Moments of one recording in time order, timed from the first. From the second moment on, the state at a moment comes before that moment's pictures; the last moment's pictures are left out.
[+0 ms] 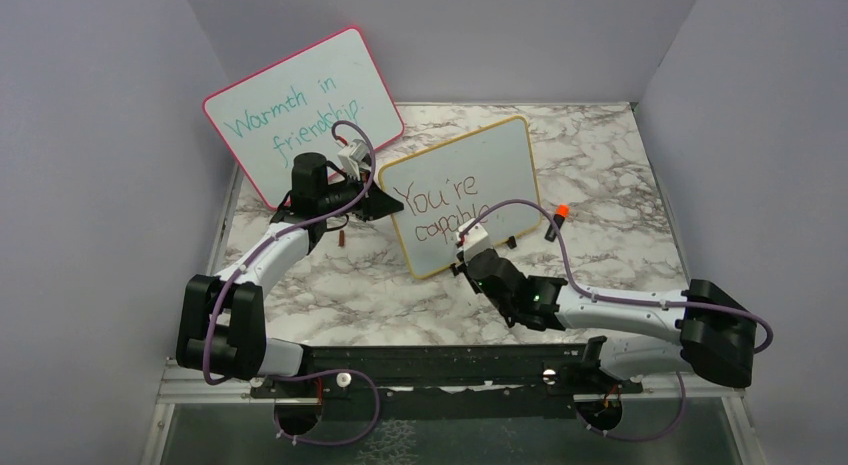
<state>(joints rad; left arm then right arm) -0.20 1.38 0.80 0.17 0.85 -0.35 1.11 1.24 0.60 0.06 0.61 0.12</state>
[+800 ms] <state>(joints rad) -0.20 1.38 0.80 0.17 0.85 -0.35 1.11 1.24 0.60 0.09 0.58 0.10</state>
